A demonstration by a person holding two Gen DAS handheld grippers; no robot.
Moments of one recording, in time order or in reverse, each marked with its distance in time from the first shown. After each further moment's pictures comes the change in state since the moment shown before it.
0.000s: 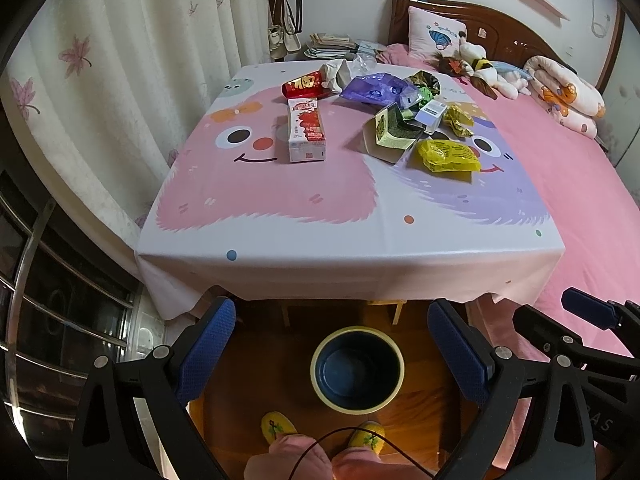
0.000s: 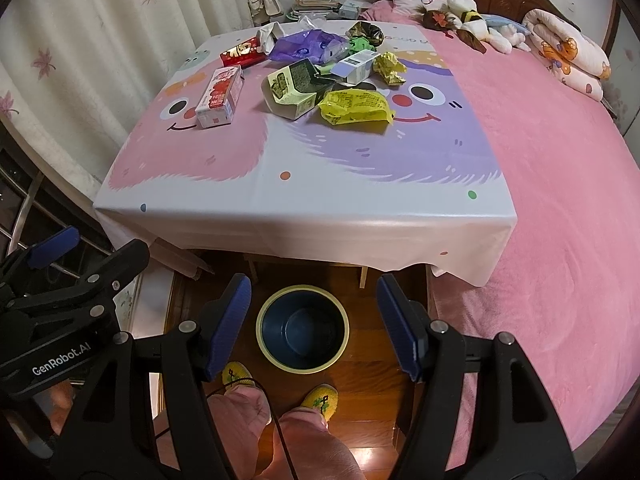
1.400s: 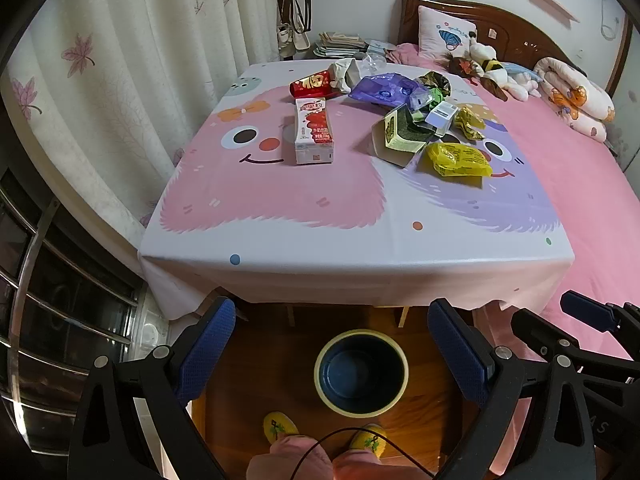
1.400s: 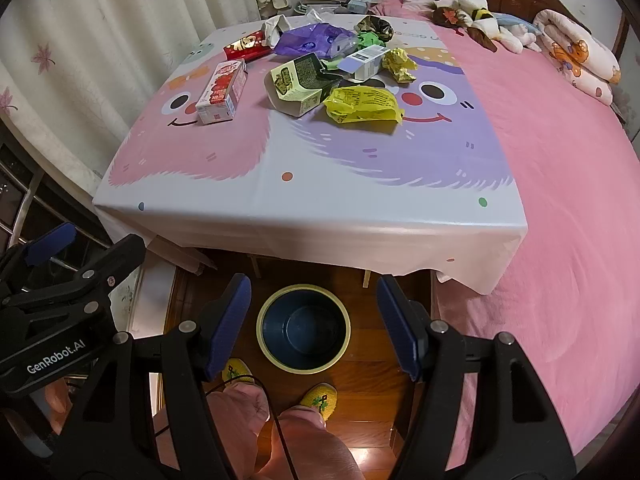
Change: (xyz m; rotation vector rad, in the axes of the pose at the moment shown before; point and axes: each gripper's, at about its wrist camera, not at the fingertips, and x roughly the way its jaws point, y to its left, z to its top) left arm 0.002 0.014 0.005 -0.016 0.012 -0.005; right arm 0.012 0.001 0.003 -0.016 0.018 0.014
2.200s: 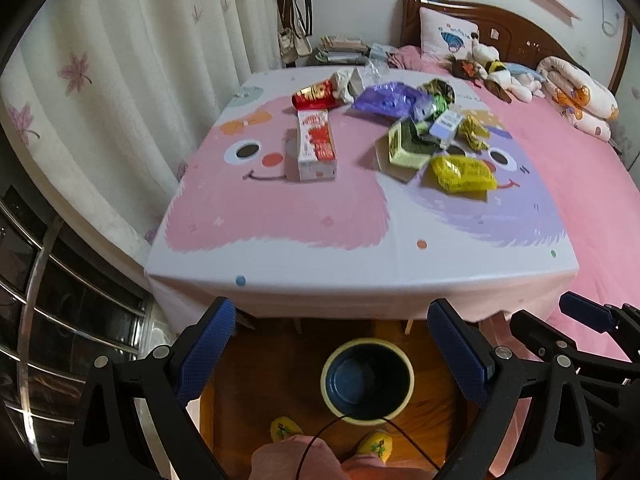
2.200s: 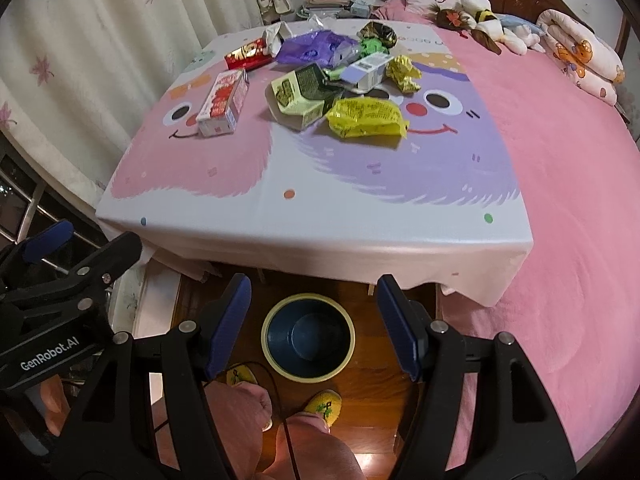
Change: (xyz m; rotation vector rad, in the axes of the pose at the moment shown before) left arm -0.016 0.015 0.012 0.015 -0.032 0.021; right arm 0.005 -0.002 0.023 0.007 -0.014 0.018
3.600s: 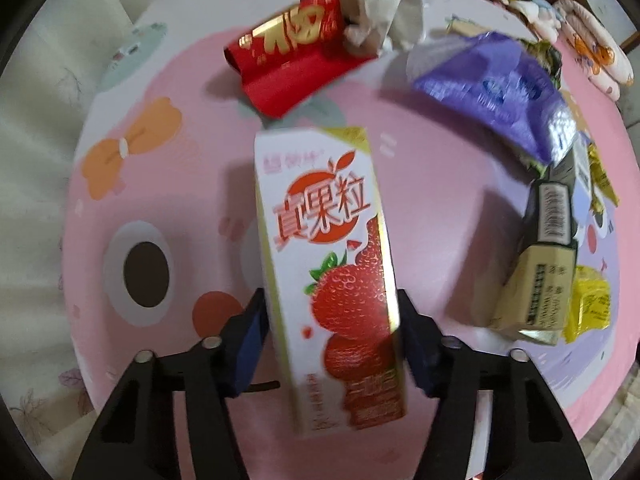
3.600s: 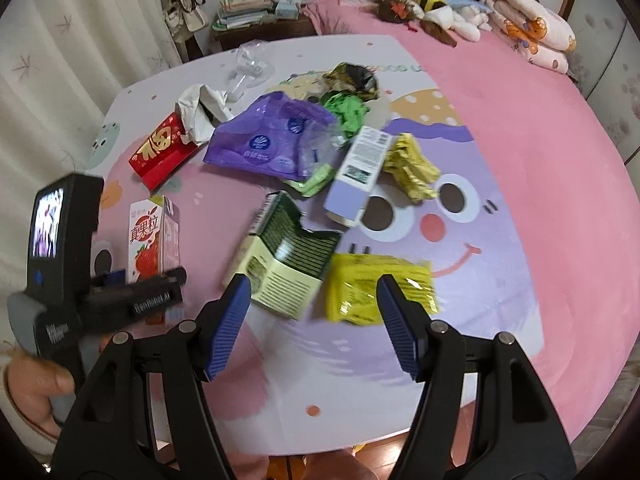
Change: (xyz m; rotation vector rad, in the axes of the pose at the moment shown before) left arm 0.313 0.049 0.255 0.113 0.430 -0.130; right arm 0.129 0.016 0.237 0.224 0.075 -0.199
